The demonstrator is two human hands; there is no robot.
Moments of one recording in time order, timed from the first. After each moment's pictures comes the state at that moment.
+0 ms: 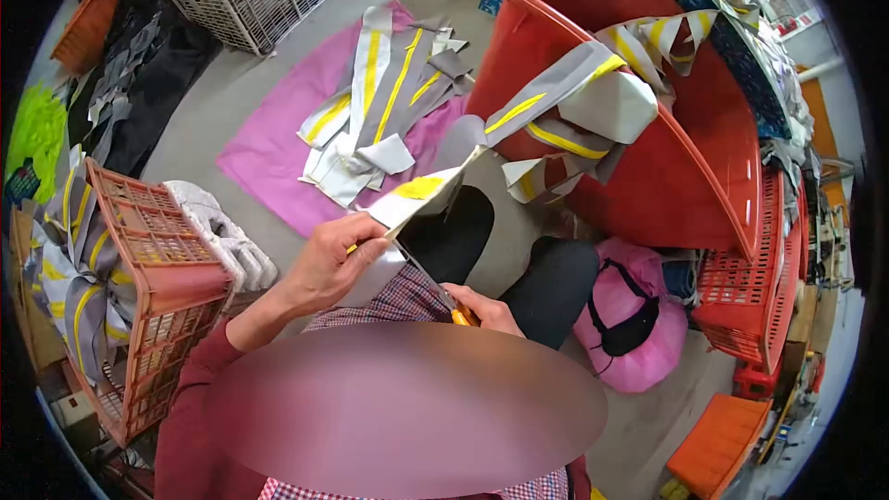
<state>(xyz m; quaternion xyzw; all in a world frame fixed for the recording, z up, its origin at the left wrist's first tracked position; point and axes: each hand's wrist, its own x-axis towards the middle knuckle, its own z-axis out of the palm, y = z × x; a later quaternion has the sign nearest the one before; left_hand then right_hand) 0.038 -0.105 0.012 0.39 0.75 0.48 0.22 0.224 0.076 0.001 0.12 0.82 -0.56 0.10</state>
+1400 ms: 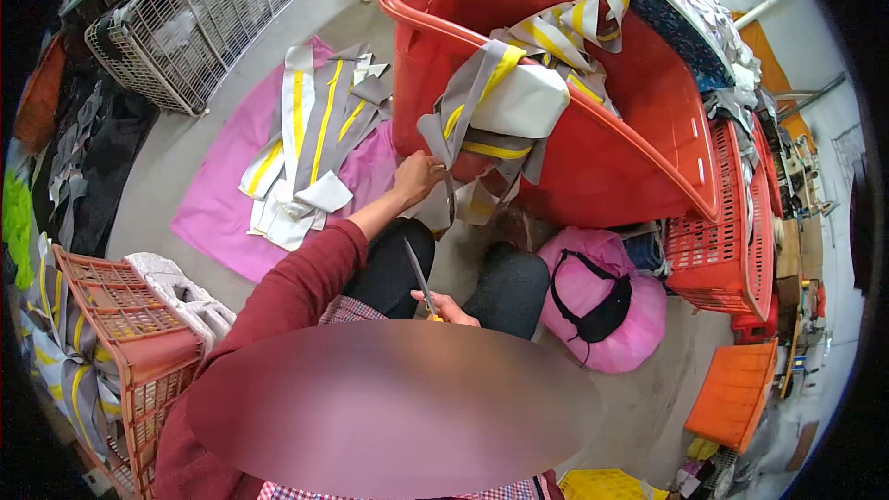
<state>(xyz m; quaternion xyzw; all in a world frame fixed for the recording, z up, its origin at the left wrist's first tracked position) -0.021 0.182 -0.181 0.43 0.79 0.41 0.15 0.246 0.094 -0.027 0.23 0.76 -0.61 -0.07</state>
